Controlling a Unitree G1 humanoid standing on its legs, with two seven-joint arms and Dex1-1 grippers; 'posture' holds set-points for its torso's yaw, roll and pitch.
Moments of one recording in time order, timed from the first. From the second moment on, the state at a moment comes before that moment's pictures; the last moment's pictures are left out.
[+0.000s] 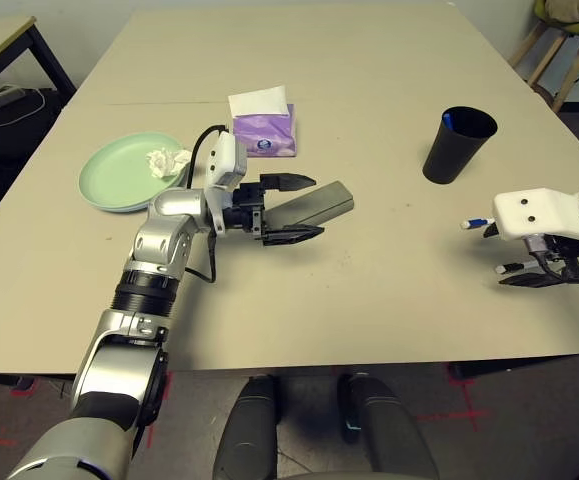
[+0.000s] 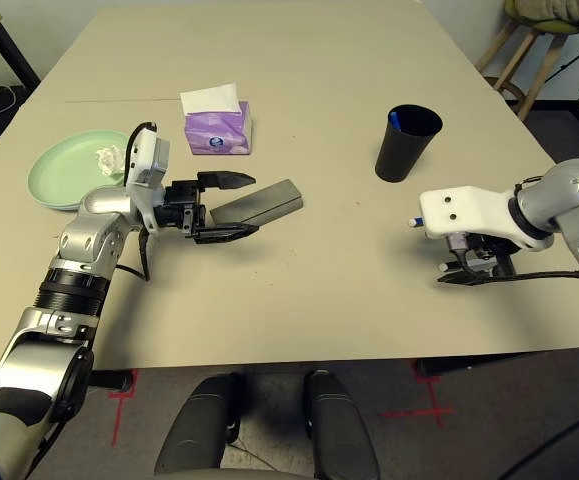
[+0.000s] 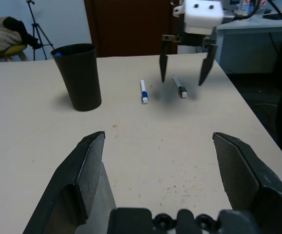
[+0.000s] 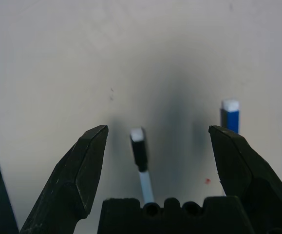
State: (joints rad) left arm -0.71 0.41 -0.06 0.29 -0.35 0.12 -1.33; right arm -0.67 -1.16 0.29 0.25 -0.14 -0.04 1.50
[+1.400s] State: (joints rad) left arm -0.58 0.48 -0.04 0.13 -0.39 0.21 -1.19; right arm -0.71 -1.10 0.34 0.52 -0.35 -0.36 1.52
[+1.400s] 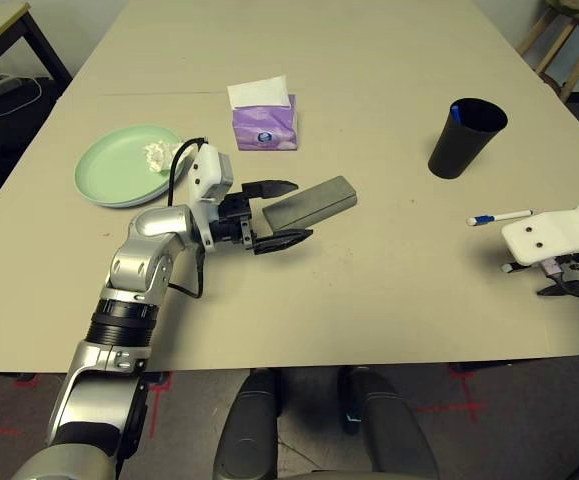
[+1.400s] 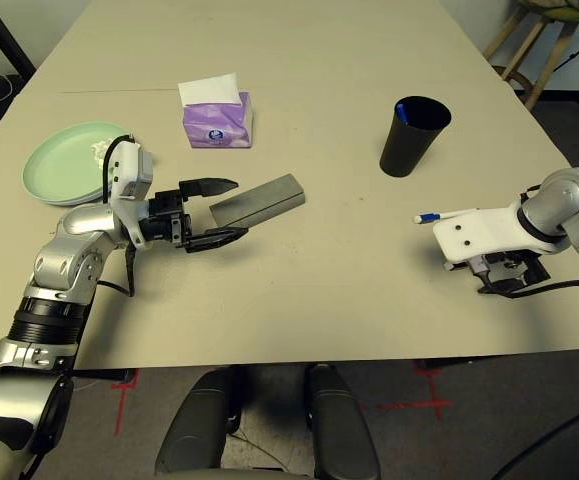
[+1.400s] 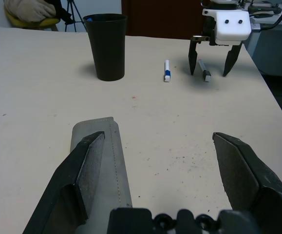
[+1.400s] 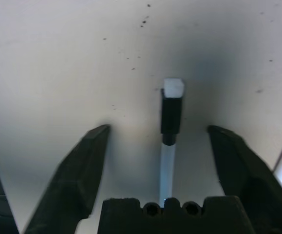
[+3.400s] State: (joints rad) left arm -0.69 0.49 -0.04 0.33 -0.32 0.09 -1.17; right arm -0.77 -0.48 -0.16 0.13 0.37 0.27 0.77
